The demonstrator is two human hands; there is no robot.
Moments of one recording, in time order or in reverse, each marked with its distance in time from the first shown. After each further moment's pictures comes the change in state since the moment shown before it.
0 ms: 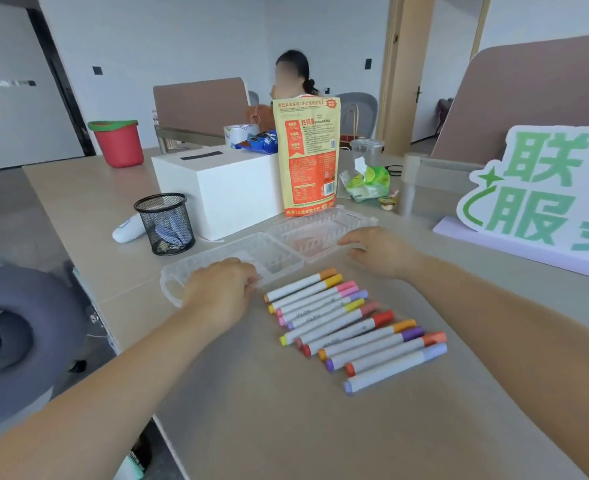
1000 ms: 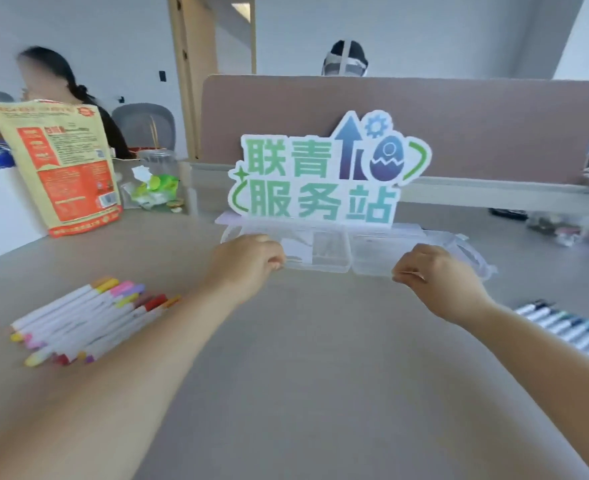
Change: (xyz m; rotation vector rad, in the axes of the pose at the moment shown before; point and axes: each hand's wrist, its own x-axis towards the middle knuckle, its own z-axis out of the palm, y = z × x) left_hand -0.015 0.295 0.014 -0.385 0.038 0.763; right_hand -0.393 0.104 -0.115 -0.361 0.446 0.587
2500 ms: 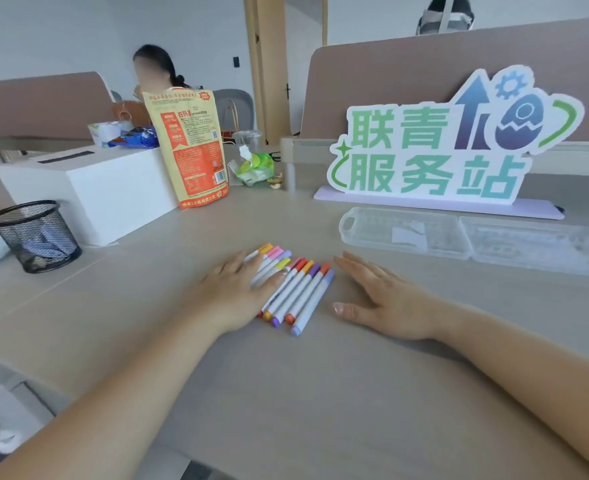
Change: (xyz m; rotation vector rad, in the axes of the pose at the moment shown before) left_hand -0.146 -0.109 -0.064 0.060 -0.386 -0.593; right_hand -0.004 -0.216 0.061 0.234 -0.597 -0.258
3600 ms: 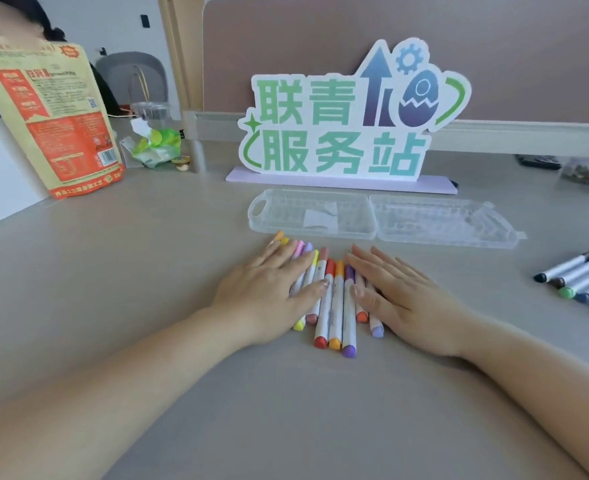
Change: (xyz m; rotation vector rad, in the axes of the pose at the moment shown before) left_hand 0.002 0.148 0.042 -0.042 -0.060 0.537; right_hand -0.089 0.074 -0.024 -0.007 0.069 0.230
